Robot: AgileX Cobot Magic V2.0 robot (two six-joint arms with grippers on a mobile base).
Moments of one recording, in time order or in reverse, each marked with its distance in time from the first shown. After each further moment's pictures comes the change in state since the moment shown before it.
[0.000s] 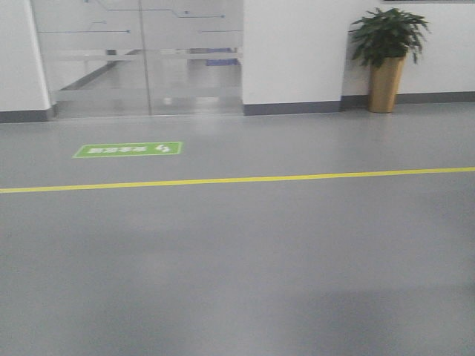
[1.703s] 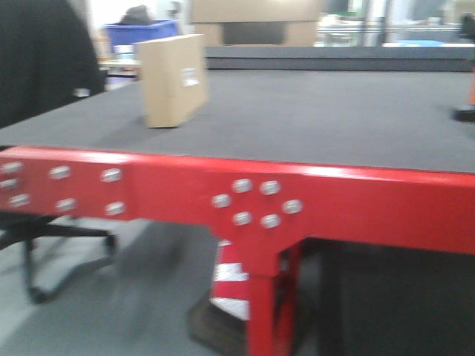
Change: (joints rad) left arm 0.000 0.000 0.000 0.000 0.000 0.000; right arm 0.000 0.000 0.000 0.000 -0.006 0.000
